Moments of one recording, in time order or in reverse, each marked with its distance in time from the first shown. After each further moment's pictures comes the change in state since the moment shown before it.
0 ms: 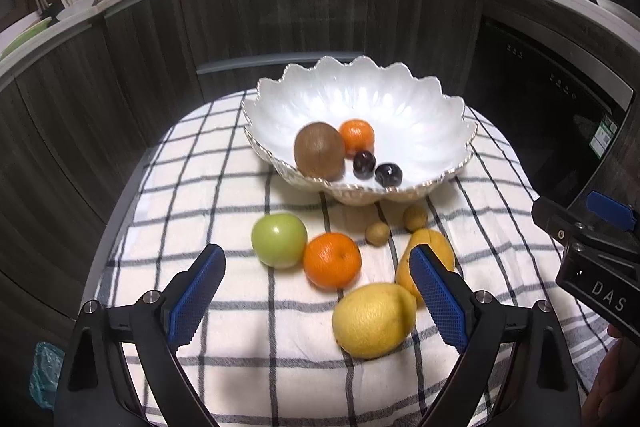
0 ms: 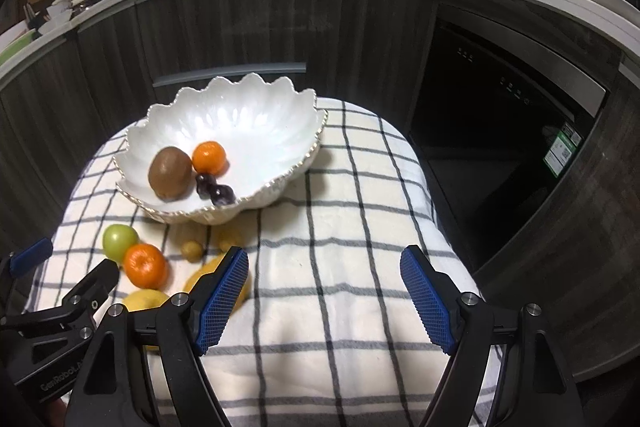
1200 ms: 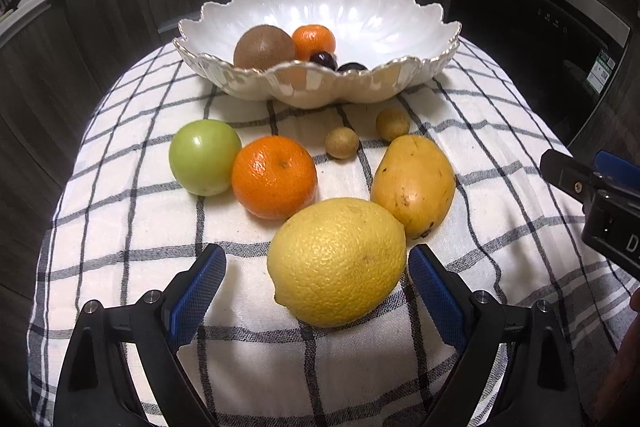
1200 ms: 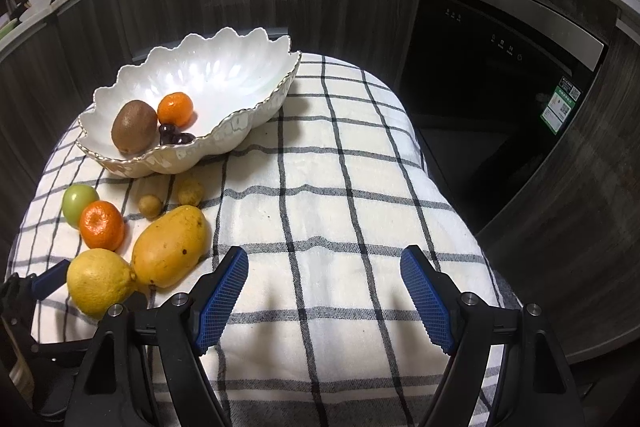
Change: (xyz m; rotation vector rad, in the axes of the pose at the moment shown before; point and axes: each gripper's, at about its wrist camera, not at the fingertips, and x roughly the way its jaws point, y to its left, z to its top) left arm 0.057 -0.028 -0.046 0.076 0.153 -0.057; right arm 0.032 -0.014 -0.035 0.016 0.090 -0.039
